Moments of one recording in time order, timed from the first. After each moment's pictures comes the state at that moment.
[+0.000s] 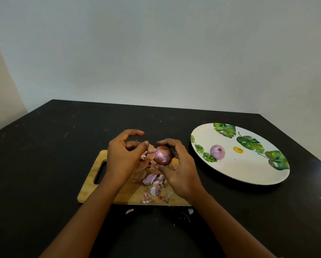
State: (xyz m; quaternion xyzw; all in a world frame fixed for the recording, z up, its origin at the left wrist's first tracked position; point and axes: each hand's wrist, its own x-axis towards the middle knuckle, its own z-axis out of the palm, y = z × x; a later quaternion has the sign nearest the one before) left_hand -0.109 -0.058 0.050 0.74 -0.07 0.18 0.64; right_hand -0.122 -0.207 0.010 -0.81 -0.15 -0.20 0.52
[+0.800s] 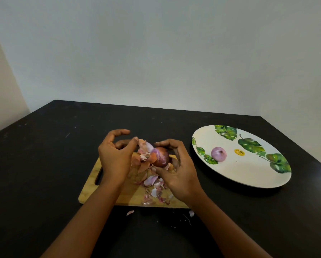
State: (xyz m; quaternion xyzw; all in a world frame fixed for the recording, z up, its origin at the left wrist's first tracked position) left_hand -0.104 -0.054 0.047 0.67 0.04 0.25 0.70; right_hand -0.131 -0.200 0.020 -0.76 -0.18 -0.16 0.60
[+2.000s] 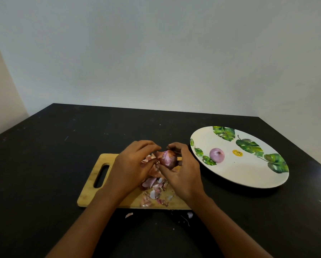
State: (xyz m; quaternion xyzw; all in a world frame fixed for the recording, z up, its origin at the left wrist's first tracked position) left_hand -0.095 -0.052 0.025 0.85 -0.30 0.32 0.29; right_hand -0.120 -0.213 0.003 -0.84 -0.09 -0.24 0.48
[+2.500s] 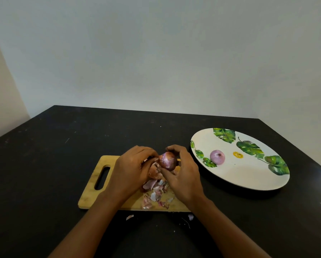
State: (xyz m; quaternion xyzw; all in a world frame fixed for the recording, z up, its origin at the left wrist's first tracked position) left_hand -0.099 -0.054 0.026 0.84 -0.30 0.32 0.34; right_hand -0.116 -0.213 -0.003 -0.85 -0.09 -0.24 0.46
